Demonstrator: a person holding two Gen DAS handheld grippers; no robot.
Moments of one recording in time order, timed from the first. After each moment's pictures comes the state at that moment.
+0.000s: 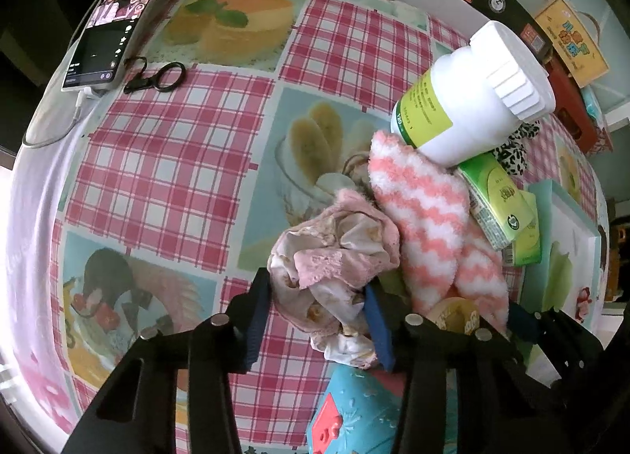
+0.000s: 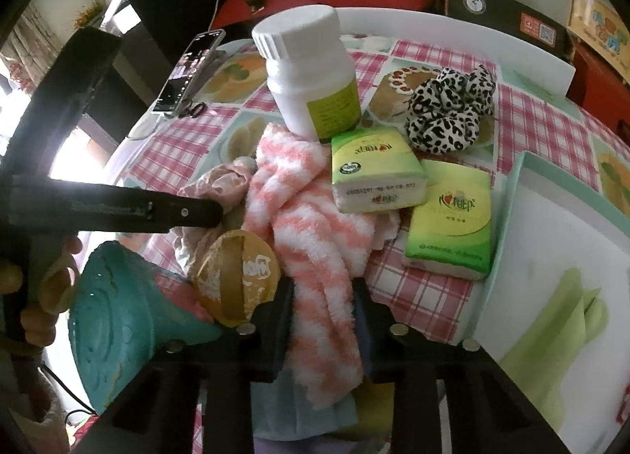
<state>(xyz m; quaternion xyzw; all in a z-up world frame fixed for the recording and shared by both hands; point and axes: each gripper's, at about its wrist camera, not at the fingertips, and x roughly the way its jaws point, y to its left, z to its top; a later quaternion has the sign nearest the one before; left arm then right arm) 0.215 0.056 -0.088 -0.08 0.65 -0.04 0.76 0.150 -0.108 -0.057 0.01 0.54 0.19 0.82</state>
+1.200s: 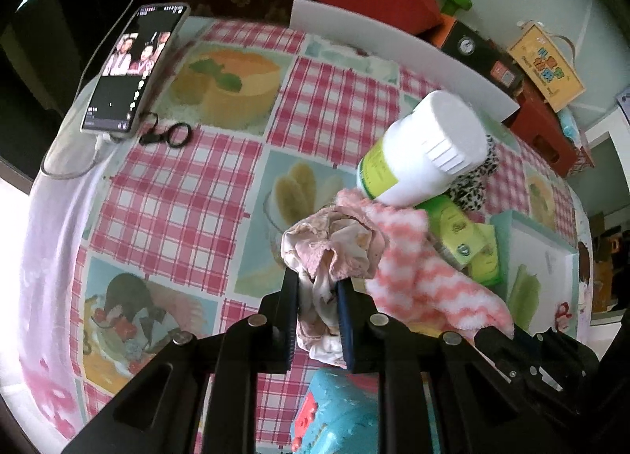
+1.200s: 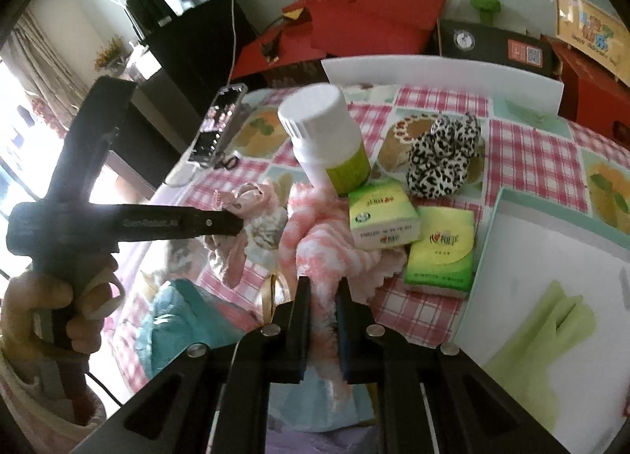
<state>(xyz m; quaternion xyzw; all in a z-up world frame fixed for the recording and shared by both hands) 0.200 0.048 -0.009 -0.09 0.59 -0.06 0.80 0.136 -0.125 -0.009 0.08 0.48 0.22 0.84</state>
